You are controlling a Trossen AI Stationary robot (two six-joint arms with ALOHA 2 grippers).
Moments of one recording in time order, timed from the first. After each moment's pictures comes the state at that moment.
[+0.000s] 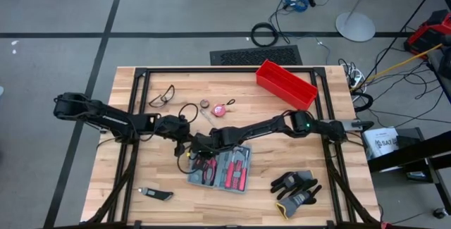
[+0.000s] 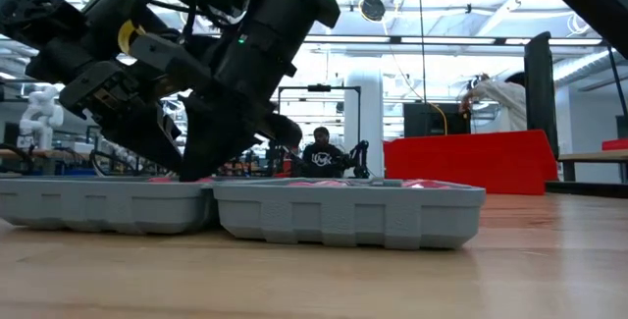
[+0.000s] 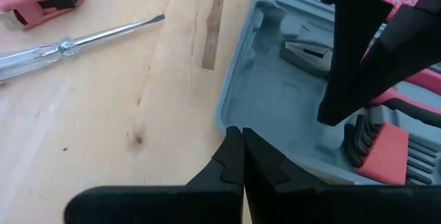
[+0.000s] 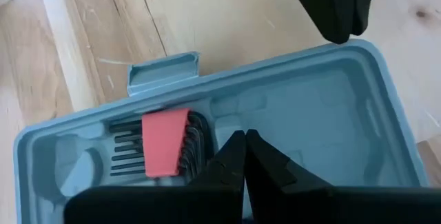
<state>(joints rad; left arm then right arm) 0.00 1.20 0.25 0.26 0.10 -0.20 0.14 2.42 2.02 -0.63 0.05 0.59</state>
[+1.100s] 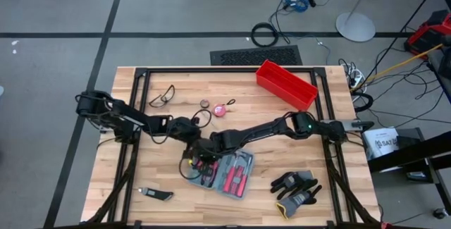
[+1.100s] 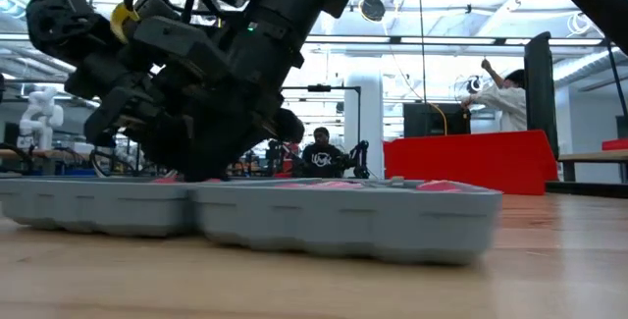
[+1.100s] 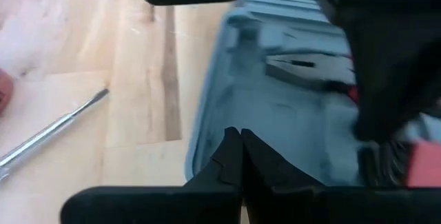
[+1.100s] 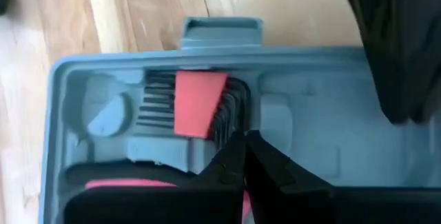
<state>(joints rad) 0.01 1.56 0.36 0.48 0.17 0.08 0.16 2.41 2.02 -0.68 -0.01 0.51</state>
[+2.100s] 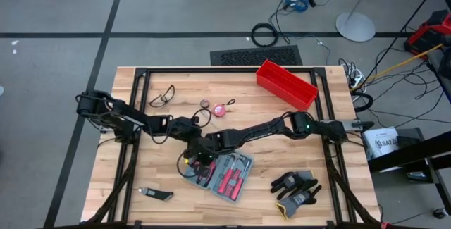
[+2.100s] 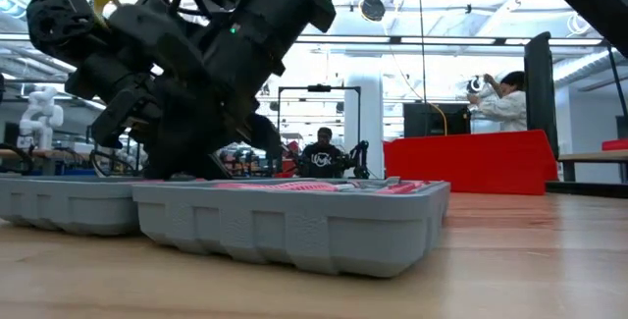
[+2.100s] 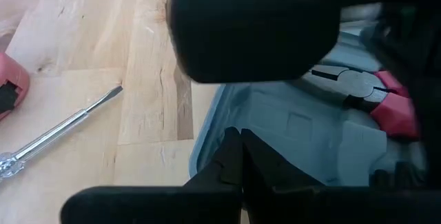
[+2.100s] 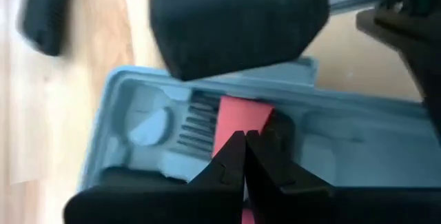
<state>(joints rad) 0.01 1.56 0.36 0.48 0.13 0.06 0.16 2.43 2.02 -0.54 -0.06 0.49</state>
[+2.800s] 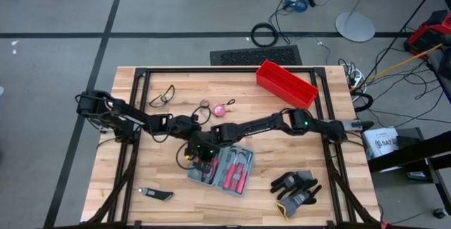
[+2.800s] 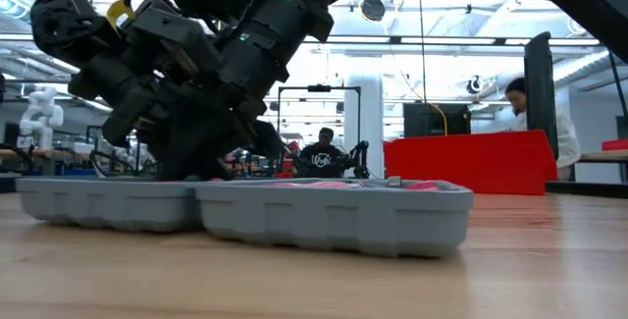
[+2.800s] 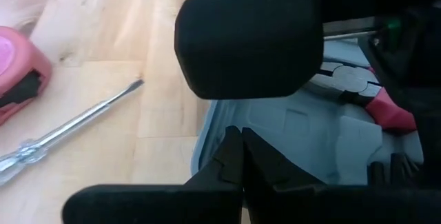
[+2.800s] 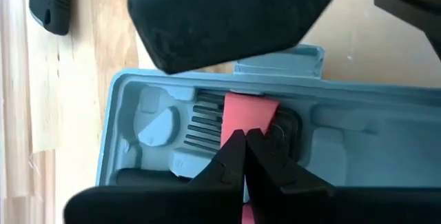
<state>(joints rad) 0.01 1.56 0.36 0.48 0.13 0.03 0.10 2.47 2.03 -0.62 -0.18 0.44</state>
